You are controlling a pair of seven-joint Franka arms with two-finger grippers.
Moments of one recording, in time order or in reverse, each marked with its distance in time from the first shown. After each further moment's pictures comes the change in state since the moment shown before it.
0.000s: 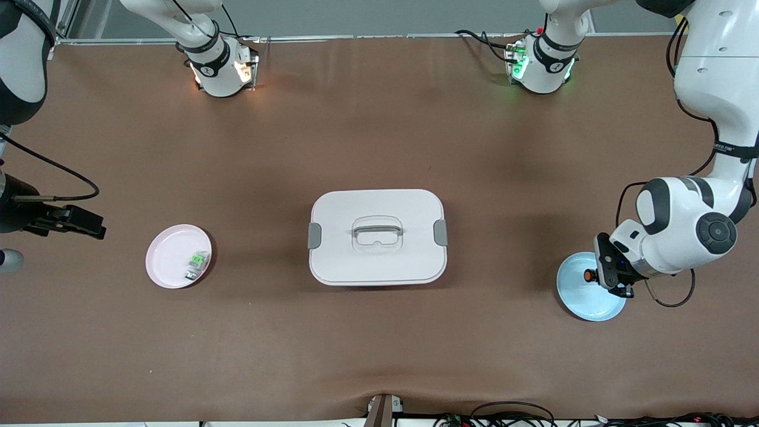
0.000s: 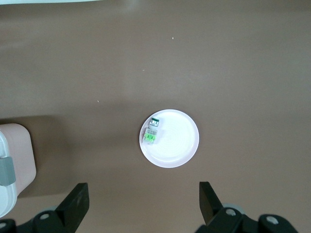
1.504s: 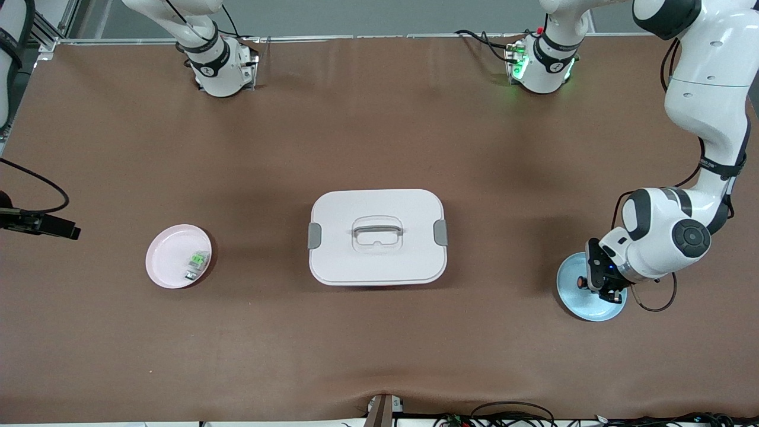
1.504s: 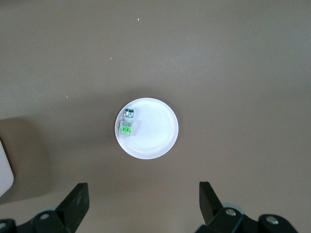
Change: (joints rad) left arm 0.012 0.094 -0.001 0.001 0.082 0.141 0.054; right arm -0.108 -0.009 0.000 -0.058 0.000 -0.004 -0.001
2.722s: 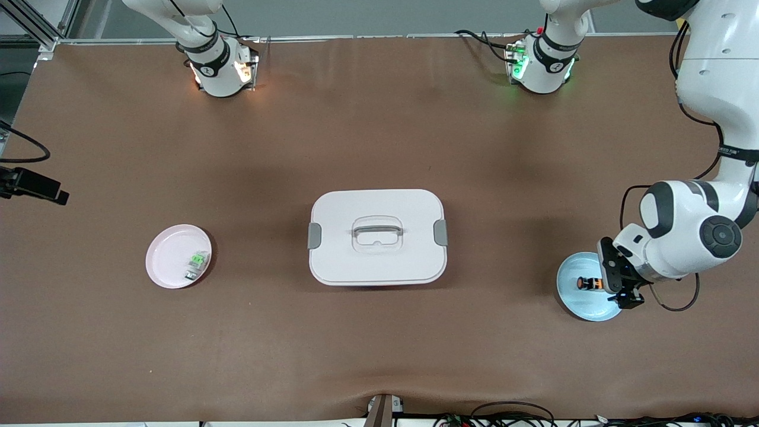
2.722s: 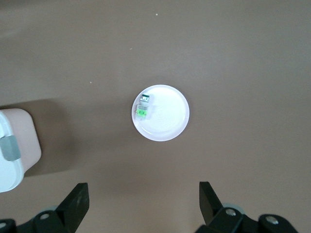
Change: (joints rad) left arm 0.001 -0.102 -0.020 0.047 -0.064 -0.200 -0.137; right arm 0.004 -0.103 0.024 0.006 0.056 -0.099 0.001
